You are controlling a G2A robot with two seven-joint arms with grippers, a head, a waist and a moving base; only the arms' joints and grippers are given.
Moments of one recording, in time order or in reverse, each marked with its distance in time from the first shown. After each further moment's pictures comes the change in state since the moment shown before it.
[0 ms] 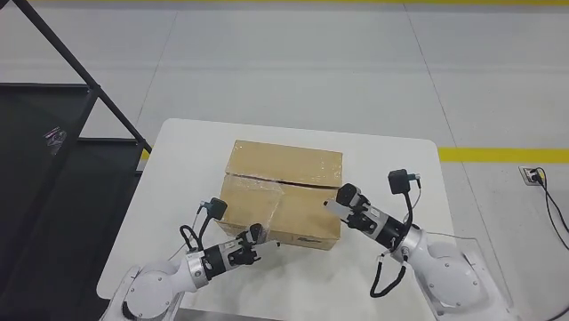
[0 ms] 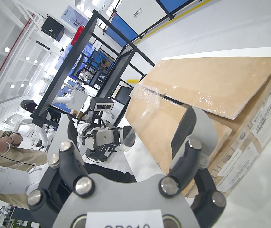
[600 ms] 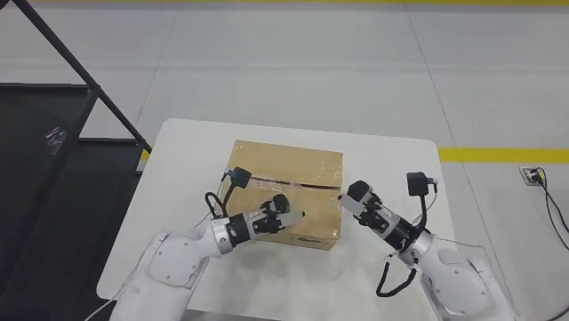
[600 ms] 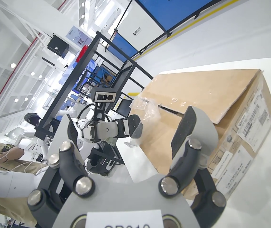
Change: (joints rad) left arm -0.263 -0.026 0.183 0.123 -0.023 0.046 0.085; right arm -0.057 0.005 0.044 -0.018 0.019 -0.026 -0.102
